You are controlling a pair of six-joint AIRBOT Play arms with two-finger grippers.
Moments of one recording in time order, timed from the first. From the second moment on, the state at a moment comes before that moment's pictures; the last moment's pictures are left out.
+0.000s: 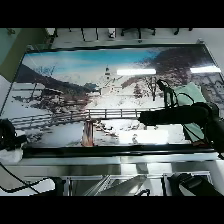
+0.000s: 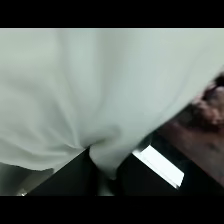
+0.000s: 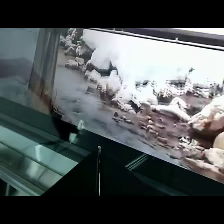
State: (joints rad) left arm 0.54 -1.38 0.92 -1.13 1.14 1.41; right arm 0.32 -0.94 0.94 2.08 -1.12 -1.48
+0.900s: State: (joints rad) left arm -0.50 -1.07 1.22 -1.59 1.09 1.38; right arm 0.32 -0.94 0.94 2.08 -1.11 -1.48
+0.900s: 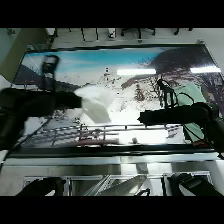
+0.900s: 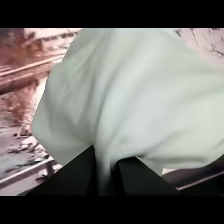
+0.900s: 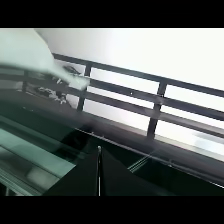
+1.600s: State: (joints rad) left arm -0.37 -1.07 1.10 -1.69 1.27 1.41; right arm 0.06 -1.06 0.95 2.19 -1.08 -1.58
